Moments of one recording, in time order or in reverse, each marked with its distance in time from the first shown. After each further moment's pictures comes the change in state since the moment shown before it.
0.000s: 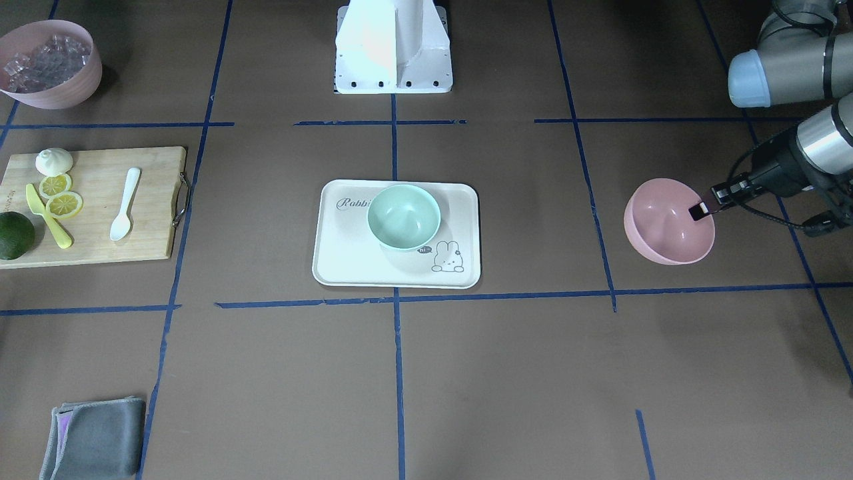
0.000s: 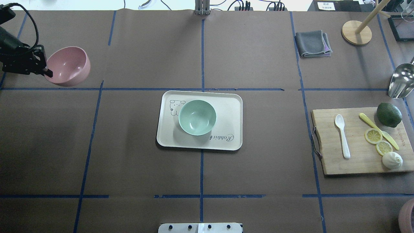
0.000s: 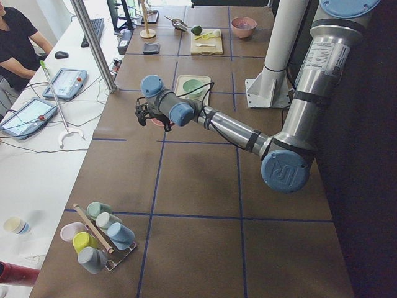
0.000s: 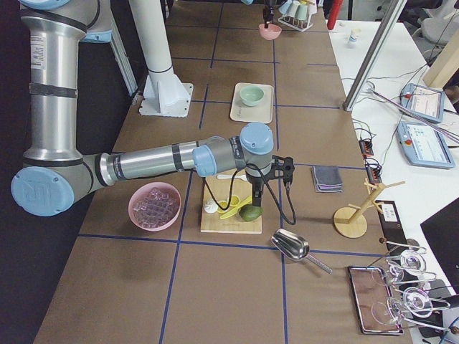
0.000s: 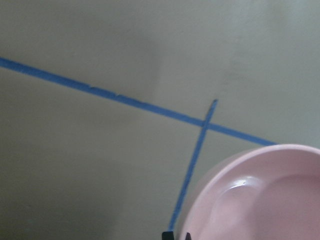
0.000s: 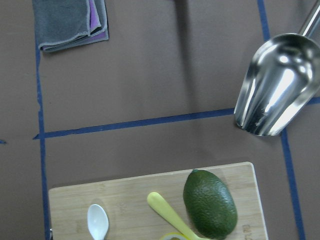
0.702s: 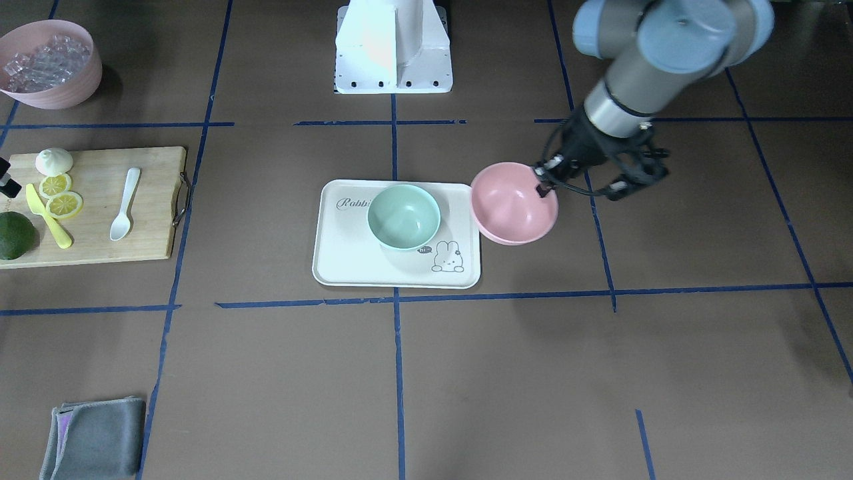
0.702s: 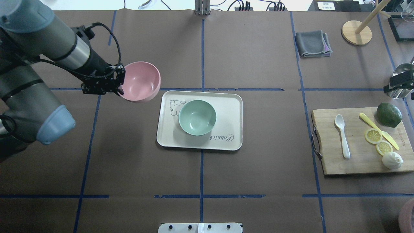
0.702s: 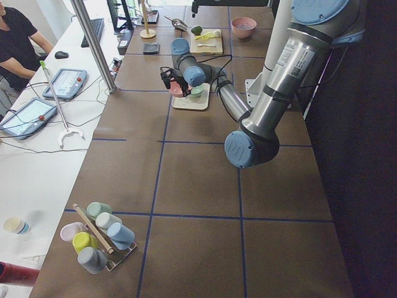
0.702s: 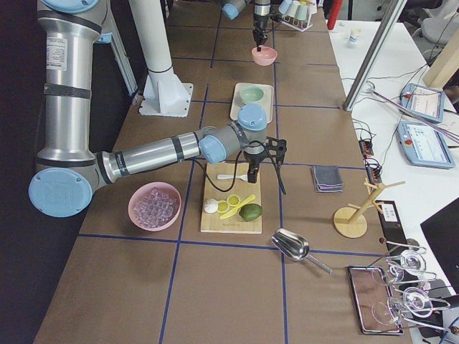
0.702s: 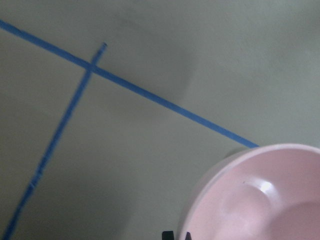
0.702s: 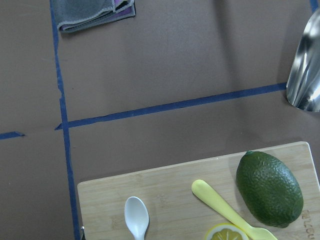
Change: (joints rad) left arm 0.371 -0.229 -0.085 0.059 0.302 -0.499; right arm -0.157 -0.001 0.062 0.045 -0.087 0.200
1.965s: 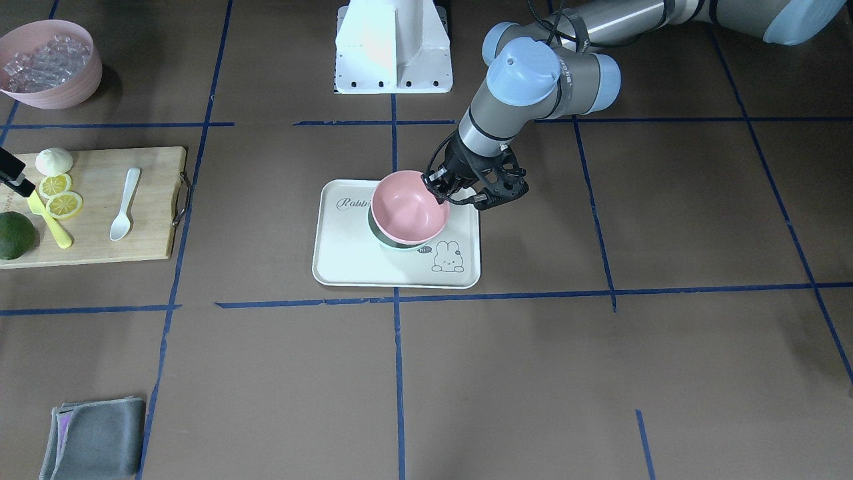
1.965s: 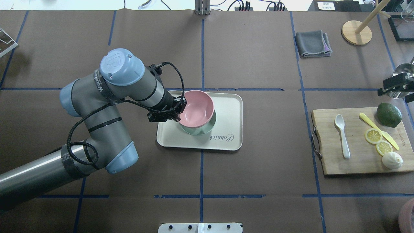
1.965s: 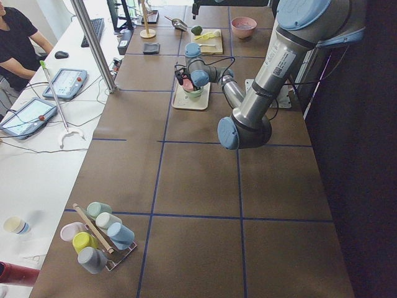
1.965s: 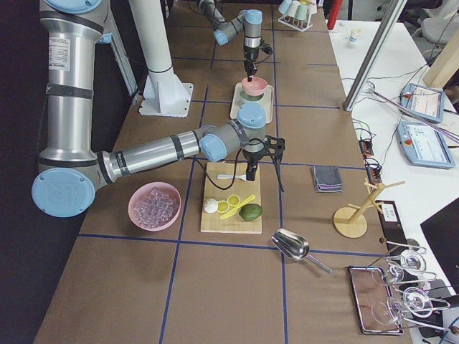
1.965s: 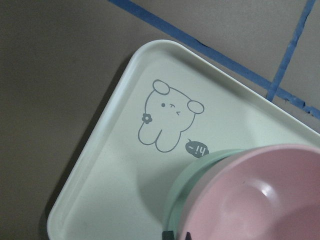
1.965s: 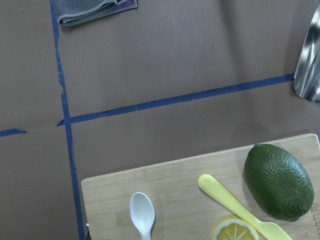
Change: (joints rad) left arm 0.176 -0.132 0.225 -0.227 0.099 -0.113; right arm -0.019 0.001 0.005 -0.003 -0.004 0.031
